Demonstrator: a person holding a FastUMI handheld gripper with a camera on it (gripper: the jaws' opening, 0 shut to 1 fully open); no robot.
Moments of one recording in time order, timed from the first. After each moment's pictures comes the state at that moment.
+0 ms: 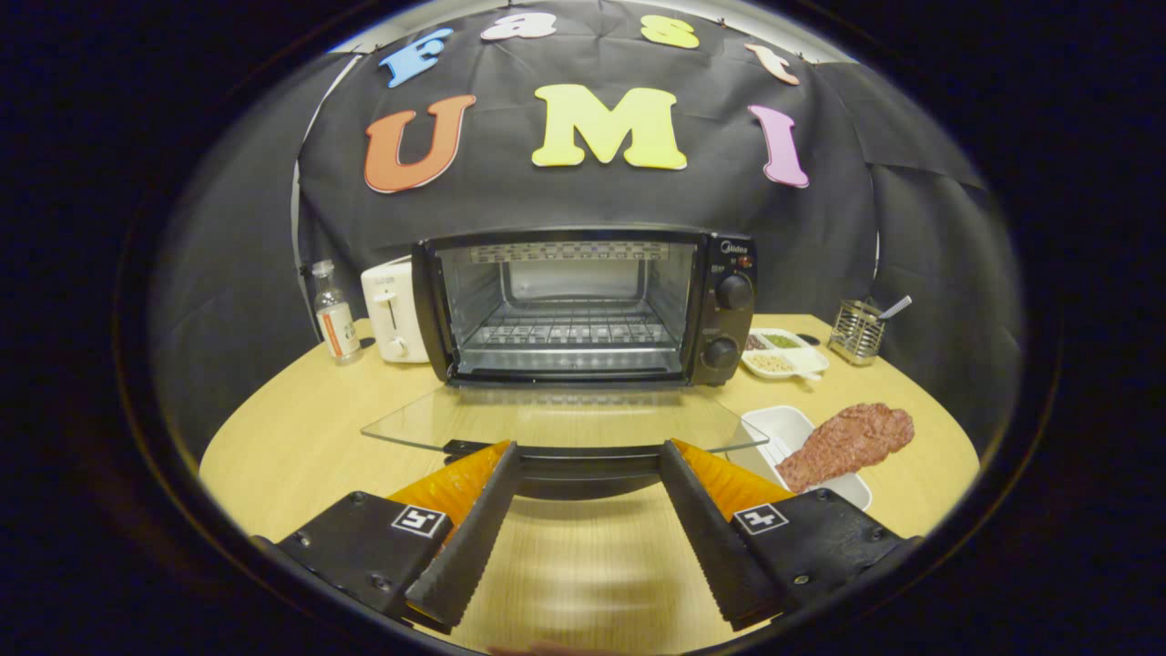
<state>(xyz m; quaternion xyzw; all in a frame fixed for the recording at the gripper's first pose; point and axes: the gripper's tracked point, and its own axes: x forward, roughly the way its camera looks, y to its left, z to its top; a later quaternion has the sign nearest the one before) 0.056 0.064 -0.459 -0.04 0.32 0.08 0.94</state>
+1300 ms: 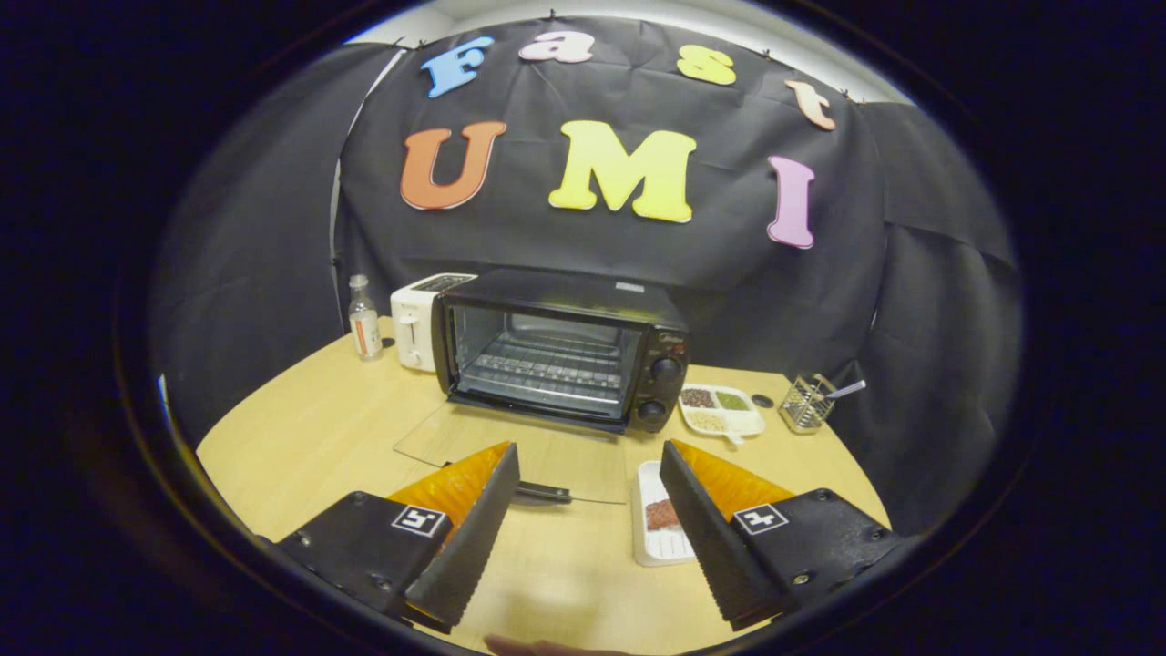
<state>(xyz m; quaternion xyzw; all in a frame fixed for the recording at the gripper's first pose) 0.035 -0.021 -0.297 -0.12 0.27 0.12 0.95</state>
